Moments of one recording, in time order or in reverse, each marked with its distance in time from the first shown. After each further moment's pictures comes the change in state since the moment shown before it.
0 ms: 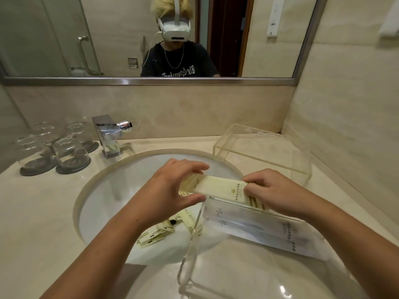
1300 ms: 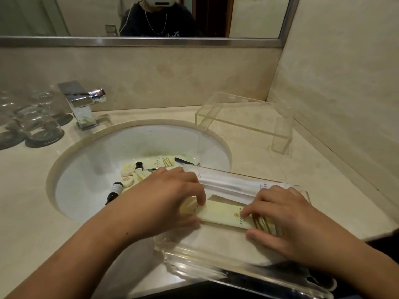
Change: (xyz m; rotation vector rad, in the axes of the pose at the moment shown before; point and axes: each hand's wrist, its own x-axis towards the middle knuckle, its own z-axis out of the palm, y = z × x) left_hand -0.036 0.065 0.014 0.250 -0.432 0.127; right_hand -0.130 0.029 0.034 -0.450 0.030 -0.178
